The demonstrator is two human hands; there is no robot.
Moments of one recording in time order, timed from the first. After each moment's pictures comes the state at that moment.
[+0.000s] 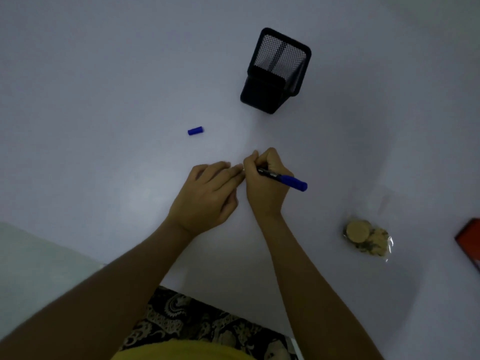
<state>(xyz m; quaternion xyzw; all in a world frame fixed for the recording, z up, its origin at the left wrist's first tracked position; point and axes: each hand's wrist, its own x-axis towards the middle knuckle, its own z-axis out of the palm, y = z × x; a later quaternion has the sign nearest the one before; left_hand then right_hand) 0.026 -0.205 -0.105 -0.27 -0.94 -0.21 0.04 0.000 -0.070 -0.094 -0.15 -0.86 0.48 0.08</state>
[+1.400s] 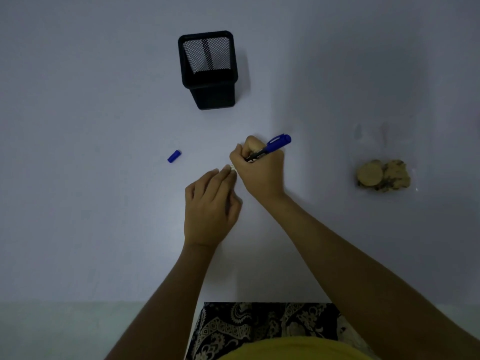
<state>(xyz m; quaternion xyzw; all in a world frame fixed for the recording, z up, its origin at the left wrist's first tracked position) 0.027 -0.205 -0.105 -0.25 -0.95 -0.19 0.00 -0.001 -0.068 -0.100 -0.20 -0.81 0.54 0.13</state>
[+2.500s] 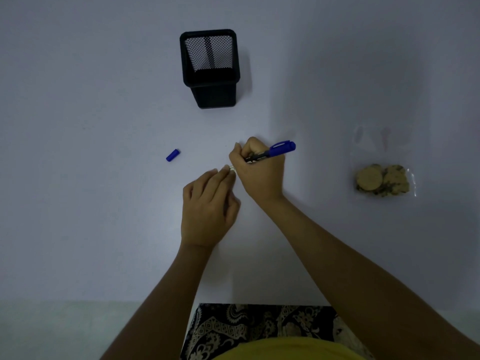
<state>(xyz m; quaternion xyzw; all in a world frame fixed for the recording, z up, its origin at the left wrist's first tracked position) 0.027 -0.205 -0.105 -0.25 -0.95 -0.19 0.00 -0.001 -0.069 -0.102 -0.21 -0.82 0.52 0.14</state>
